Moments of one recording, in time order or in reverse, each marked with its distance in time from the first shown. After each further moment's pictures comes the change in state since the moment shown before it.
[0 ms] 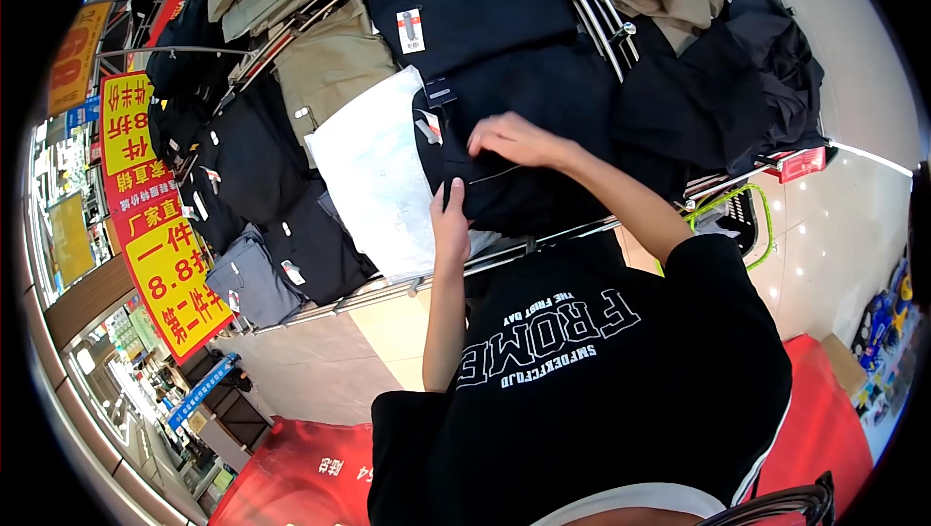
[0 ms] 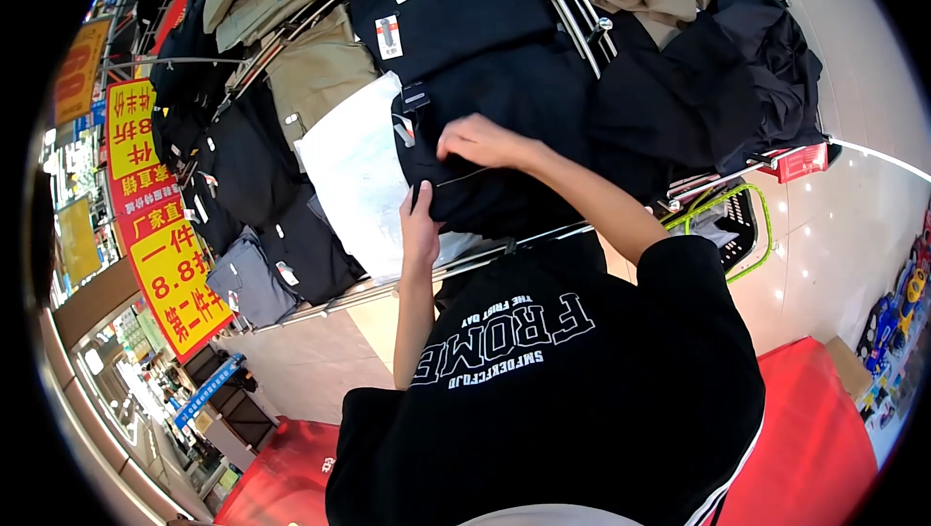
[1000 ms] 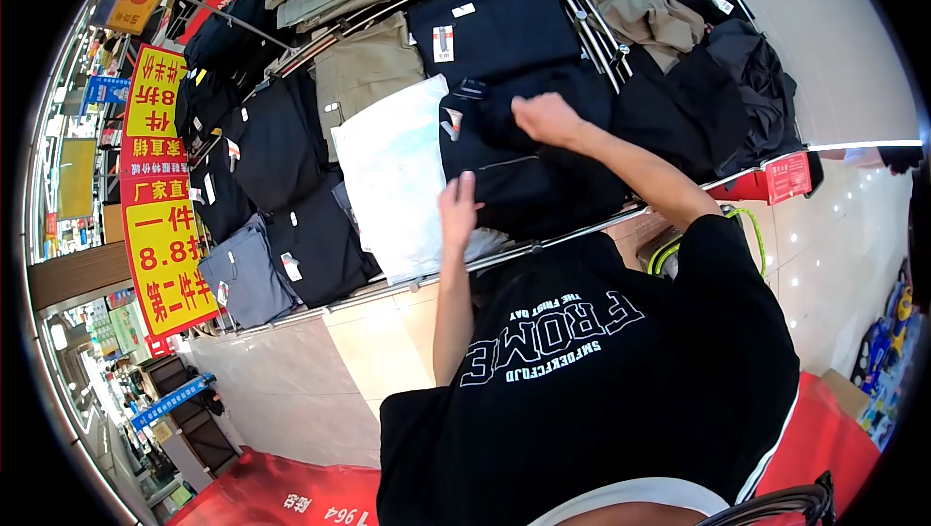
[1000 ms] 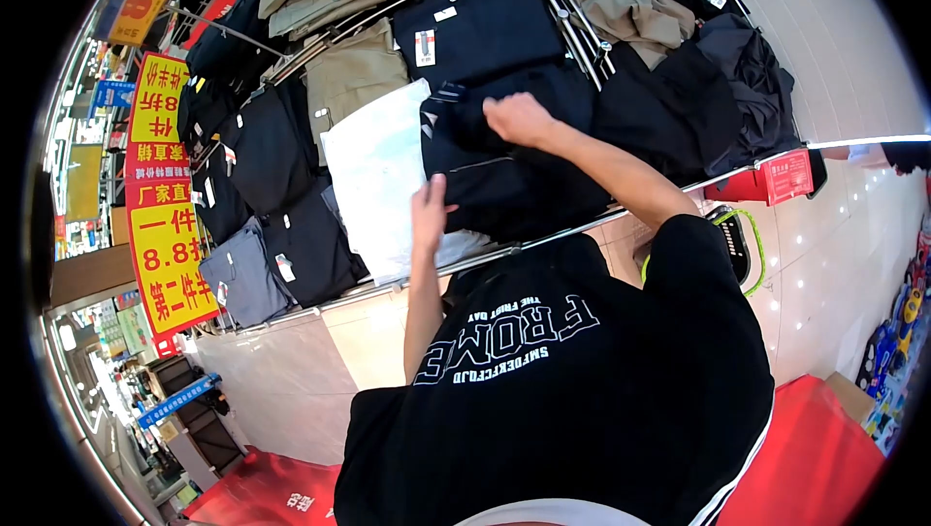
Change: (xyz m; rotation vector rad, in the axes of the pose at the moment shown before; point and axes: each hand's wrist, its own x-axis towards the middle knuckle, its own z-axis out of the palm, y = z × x) left_hand -0.018 -0.007 -0.032 0.359 -0.023 0.378; right_hand -0.015 -0.035 -0.007 -1.042 0.206 0.034
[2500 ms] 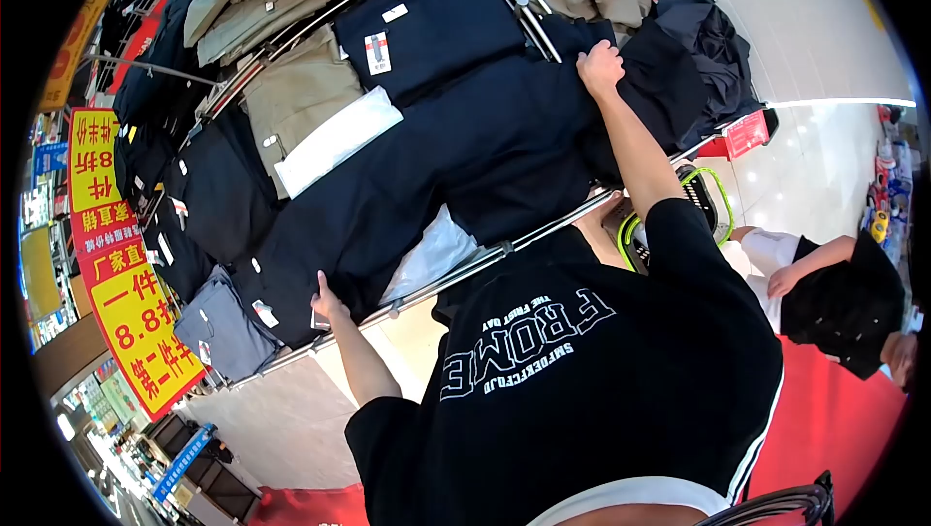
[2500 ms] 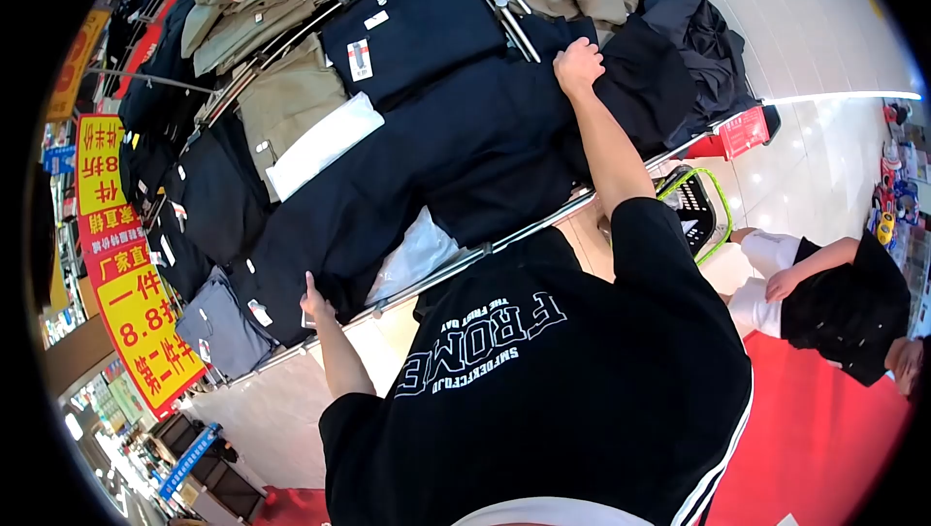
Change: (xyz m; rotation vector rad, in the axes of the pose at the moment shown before) left_hand 0.040 -0.165 -0.266 0.032 0.882 -0.470; right_hand -0.054 0.167 -0.025 -0.369 0.266 1.283
